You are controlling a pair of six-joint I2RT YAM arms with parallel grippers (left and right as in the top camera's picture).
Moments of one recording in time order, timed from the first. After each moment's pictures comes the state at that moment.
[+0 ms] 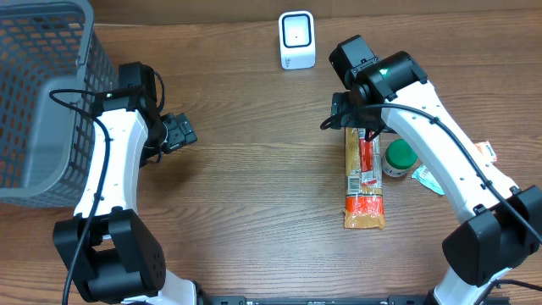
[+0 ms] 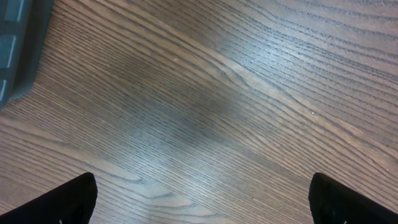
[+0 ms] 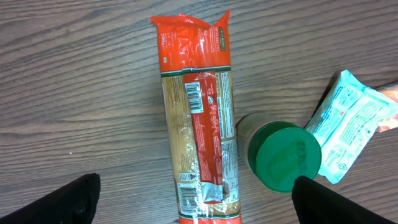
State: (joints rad) left arm 0.16 1.72 1.41 -1.12 -0.09 -0.36; right arm 0.47 1.87 1.79 -1.32 0.23 0.59
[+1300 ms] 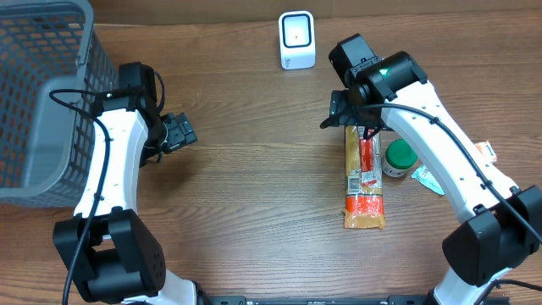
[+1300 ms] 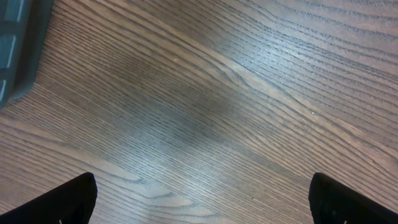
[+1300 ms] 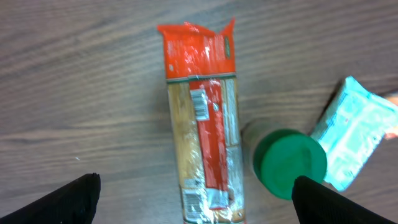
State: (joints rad) left arm 0.16 1.72 1.41 -1.12 -0.09 -0.36; right arm 0.47 1.87 1.79 -1.28 0.23 0.59
